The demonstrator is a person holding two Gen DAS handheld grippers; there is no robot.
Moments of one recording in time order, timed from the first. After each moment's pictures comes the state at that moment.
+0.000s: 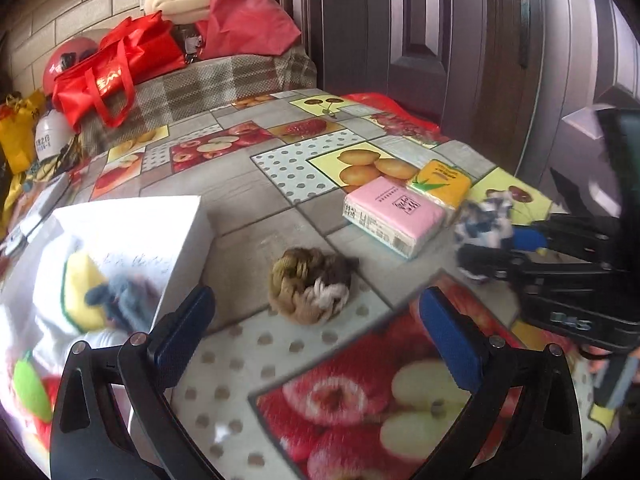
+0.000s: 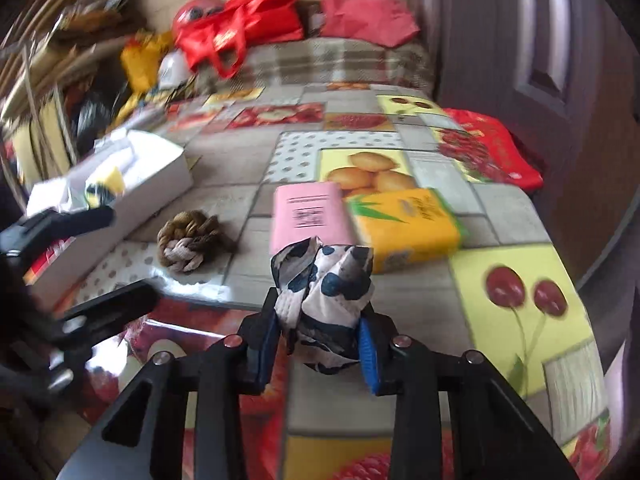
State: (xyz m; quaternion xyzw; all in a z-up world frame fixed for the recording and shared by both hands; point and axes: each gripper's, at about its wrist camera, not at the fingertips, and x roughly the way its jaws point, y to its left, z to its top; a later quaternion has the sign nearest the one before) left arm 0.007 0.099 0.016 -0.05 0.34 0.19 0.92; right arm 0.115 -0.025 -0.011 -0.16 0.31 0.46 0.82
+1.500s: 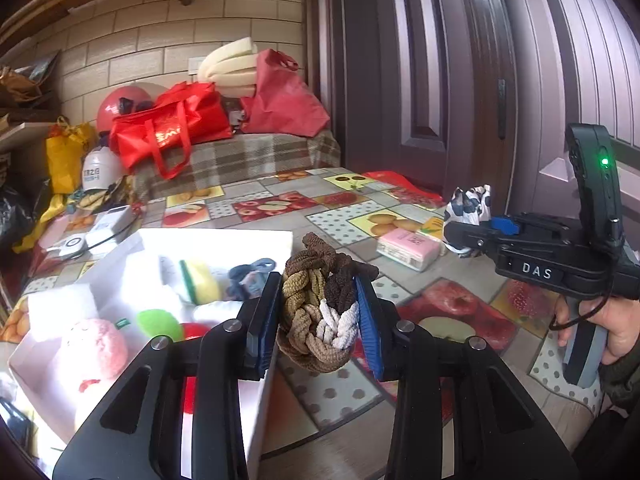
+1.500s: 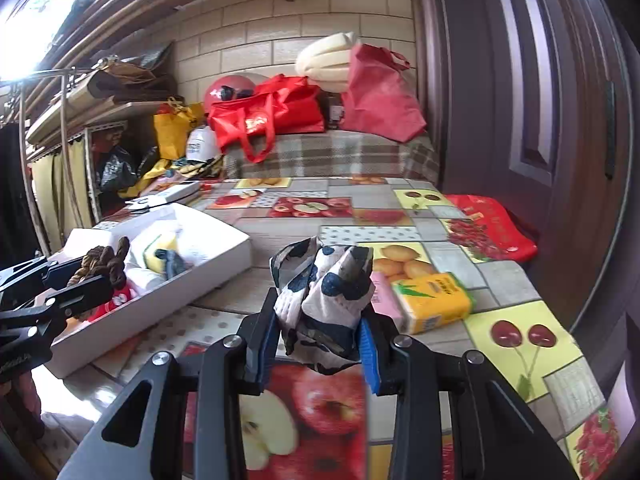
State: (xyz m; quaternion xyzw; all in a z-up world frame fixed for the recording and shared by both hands) left arm -0.143 0.099 0.045 -0.04 0.18 0.22 0.96; right arm 0.046 -0.023 0.021 -0.11 0.16 0.50 0.85
